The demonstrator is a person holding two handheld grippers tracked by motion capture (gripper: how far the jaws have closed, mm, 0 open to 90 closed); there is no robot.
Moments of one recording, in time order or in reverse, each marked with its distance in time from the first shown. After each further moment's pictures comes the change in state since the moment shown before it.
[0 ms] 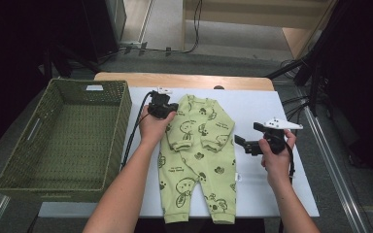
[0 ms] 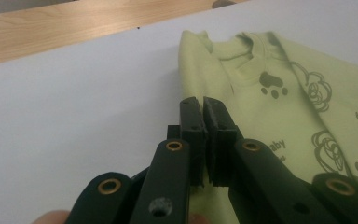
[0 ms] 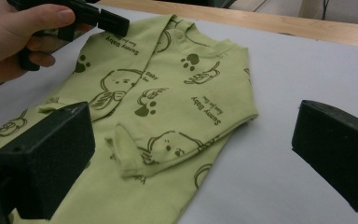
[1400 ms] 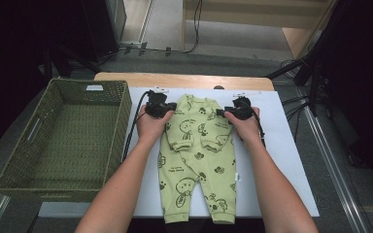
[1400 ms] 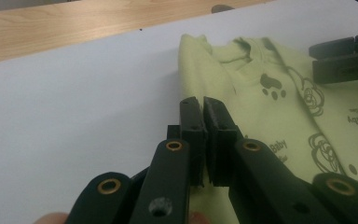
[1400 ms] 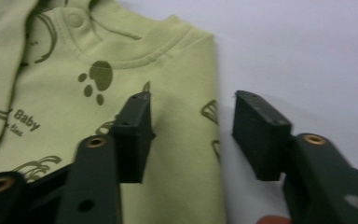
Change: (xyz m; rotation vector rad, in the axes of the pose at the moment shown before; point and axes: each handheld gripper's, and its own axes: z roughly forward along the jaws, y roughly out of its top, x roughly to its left) left arm 0.009 -0.001 -0.001 -0.012 -0.030 -0.026; right arm -0.058 0.035 0.151 0.220 -0.036 0.140
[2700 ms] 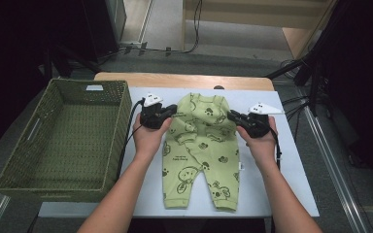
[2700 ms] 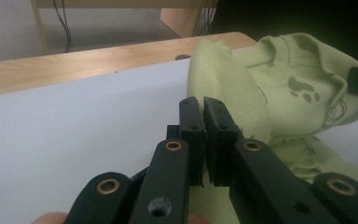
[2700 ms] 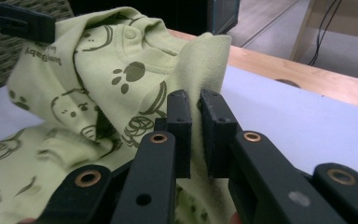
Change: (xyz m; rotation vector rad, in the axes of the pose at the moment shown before) left arm -0.038 -0.024 -0.067 -0.216 -0.043 0.010; right arm 0.050 -0.039 -0.102 -0.300 0.015 -0.237
